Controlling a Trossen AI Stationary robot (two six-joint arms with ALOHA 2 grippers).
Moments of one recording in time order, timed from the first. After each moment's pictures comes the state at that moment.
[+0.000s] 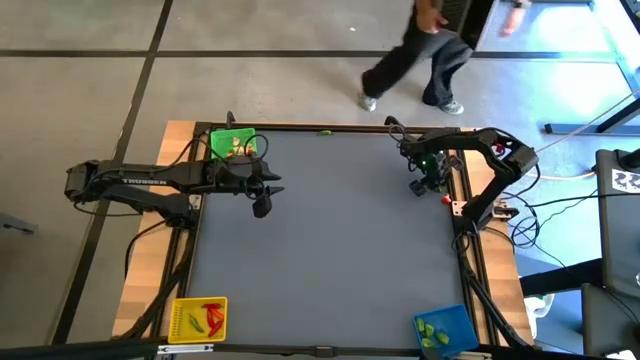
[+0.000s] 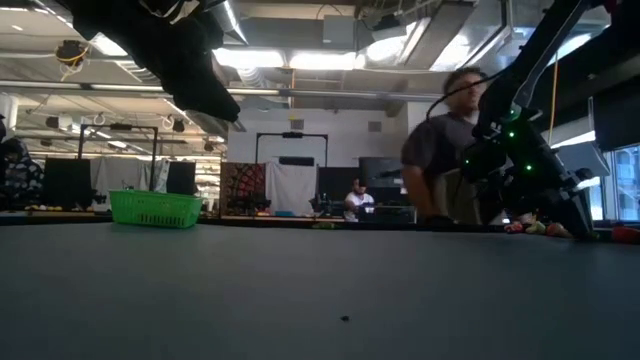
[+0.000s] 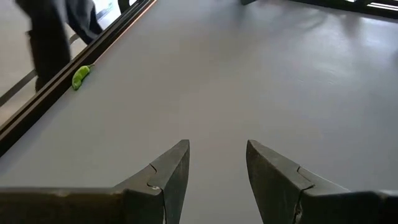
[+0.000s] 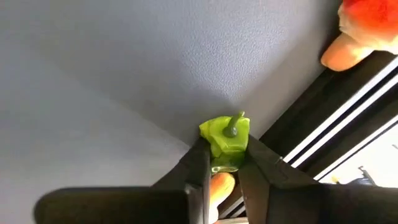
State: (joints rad) left arm 0.17 1.02 0.65 -0.23 -0.16 -0.12; right arm -0.87 1.70 0.77 -1.04 0.23 0.23
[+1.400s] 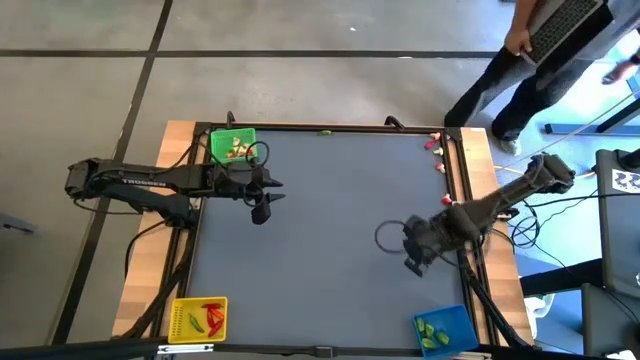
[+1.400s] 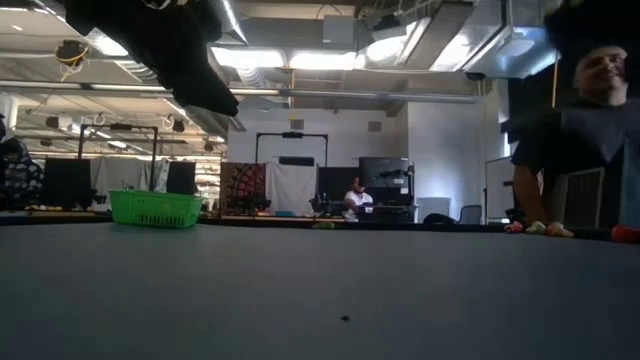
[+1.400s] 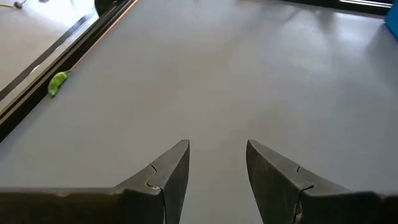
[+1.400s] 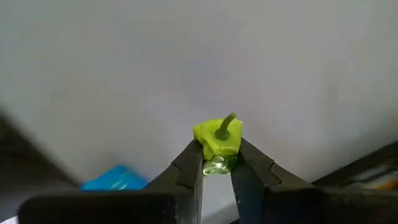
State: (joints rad) left arm 0.10 1.02 0.65 -0.23 -0.16 -0.12; right arm 0.49 1.27 1.00 -1.15 -0.10 1.20
